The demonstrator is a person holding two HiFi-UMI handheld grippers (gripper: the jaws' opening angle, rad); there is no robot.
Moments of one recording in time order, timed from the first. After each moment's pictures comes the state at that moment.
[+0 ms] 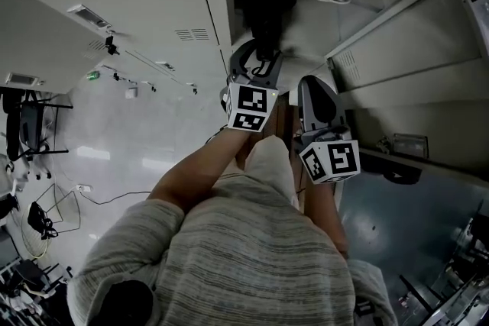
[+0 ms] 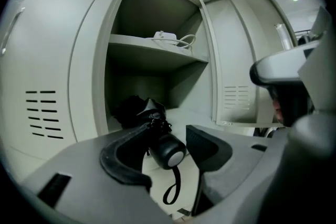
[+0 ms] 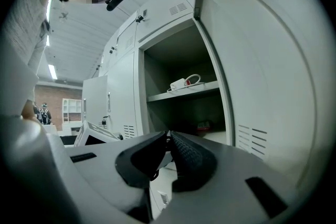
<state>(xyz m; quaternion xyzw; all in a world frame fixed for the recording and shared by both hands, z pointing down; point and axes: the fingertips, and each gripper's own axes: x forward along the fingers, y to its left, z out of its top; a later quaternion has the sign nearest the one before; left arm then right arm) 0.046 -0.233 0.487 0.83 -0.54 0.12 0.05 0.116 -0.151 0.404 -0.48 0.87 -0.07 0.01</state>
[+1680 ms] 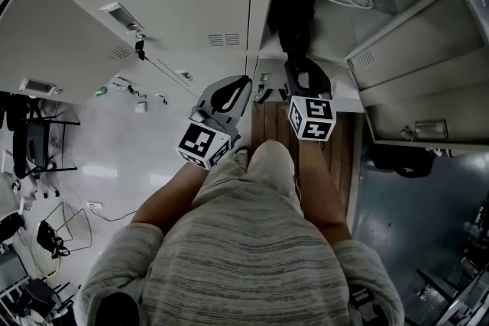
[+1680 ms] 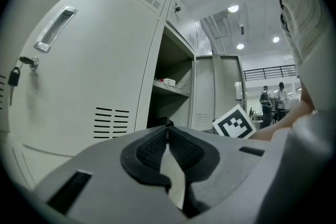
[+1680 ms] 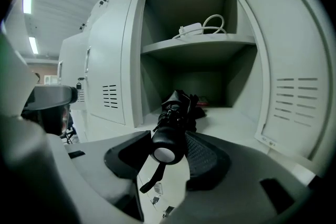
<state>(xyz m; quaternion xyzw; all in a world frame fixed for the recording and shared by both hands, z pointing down) -0.064 -0.134 0.436 0.91 -0.41 0.00 0.06 0.048 -0.210 0.503 -0.55 0.82 -0.10 -0.12</state>
